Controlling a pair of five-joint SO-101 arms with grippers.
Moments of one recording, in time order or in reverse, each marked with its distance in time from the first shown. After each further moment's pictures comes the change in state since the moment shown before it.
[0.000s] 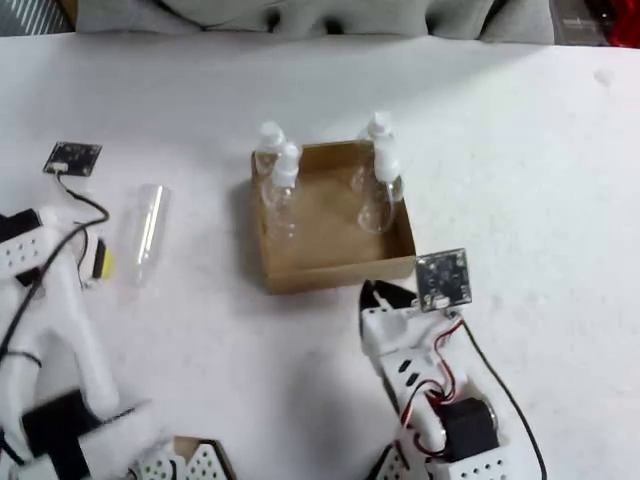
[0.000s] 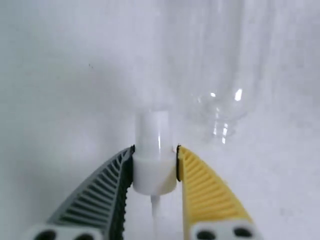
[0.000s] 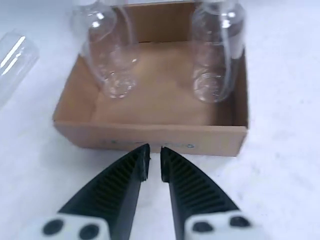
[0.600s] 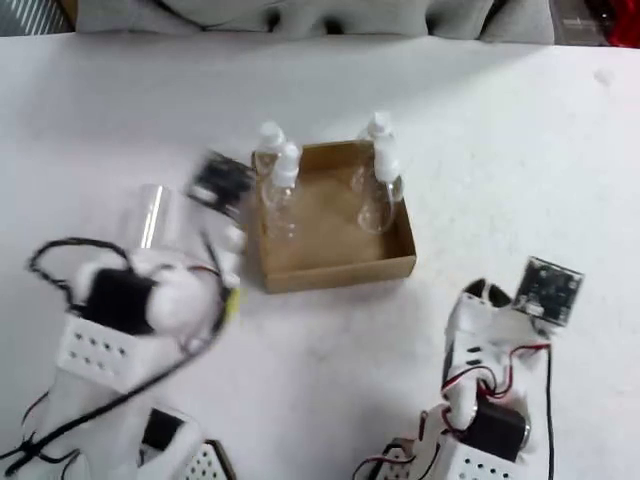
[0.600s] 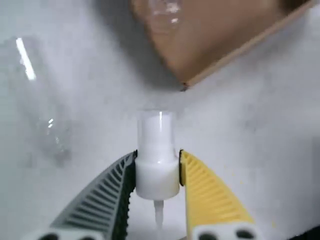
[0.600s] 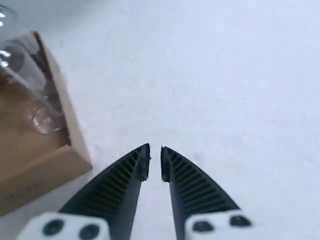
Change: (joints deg) left arm 46.9 -33.4 0.0 24.5 22.2; right arm 37.3 0.0 0.0 -0.3 5.7
